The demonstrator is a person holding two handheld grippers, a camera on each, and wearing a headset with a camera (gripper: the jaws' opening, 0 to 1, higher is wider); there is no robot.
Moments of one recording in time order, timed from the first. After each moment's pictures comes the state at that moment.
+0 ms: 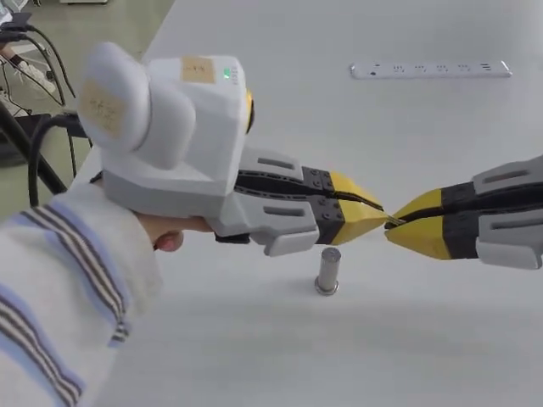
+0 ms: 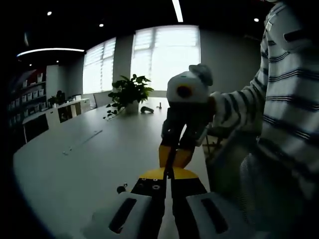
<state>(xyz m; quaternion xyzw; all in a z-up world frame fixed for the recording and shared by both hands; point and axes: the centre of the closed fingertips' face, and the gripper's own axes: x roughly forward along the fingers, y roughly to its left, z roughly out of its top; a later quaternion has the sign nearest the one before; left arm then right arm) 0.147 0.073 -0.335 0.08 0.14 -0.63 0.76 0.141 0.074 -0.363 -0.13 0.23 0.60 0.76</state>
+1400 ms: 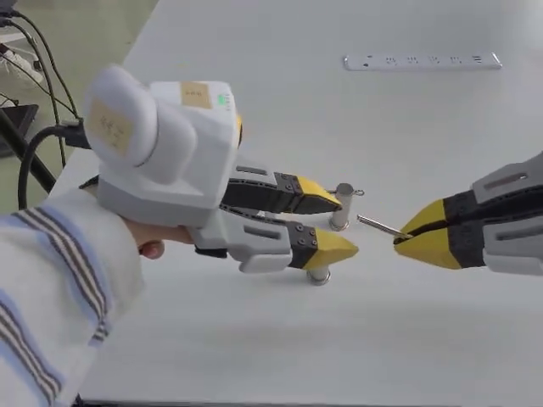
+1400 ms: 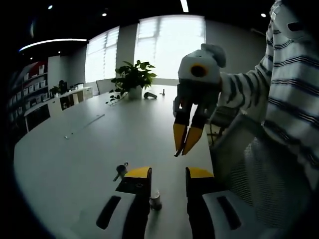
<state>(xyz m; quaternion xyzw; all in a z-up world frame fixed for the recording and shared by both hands) 0.148 0.085 -0.375 0.11 0.19 -0.61 0.76 0.134 0.053 -0.389 -0.24 0.26 0.60 0.72</state>
